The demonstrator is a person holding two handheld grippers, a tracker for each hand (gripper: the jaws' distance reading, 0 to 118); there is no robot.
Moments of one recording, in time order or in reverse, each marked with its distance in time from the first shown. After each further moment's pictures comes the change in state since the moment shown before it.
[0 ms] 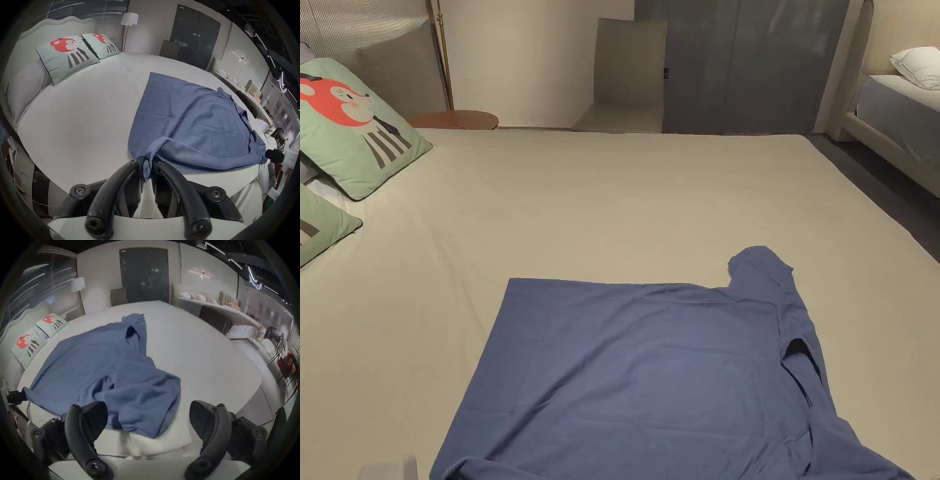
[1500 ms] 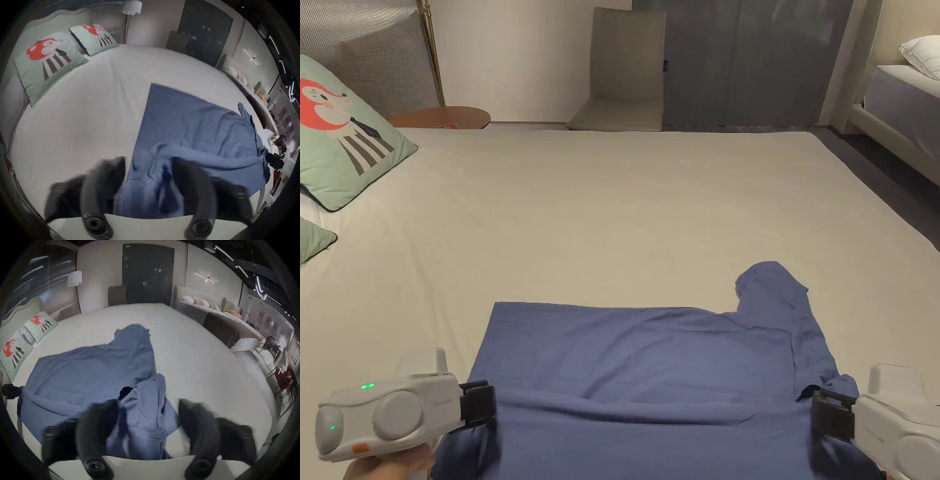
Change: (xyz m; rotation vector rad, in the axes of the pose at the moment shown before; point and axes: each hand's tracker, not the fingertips) left arm 0.025 0.163 -0.126 -0.021 0.047 0.043; right arm -0.032 0.151 -0.109 0.106 -0.060 0.047
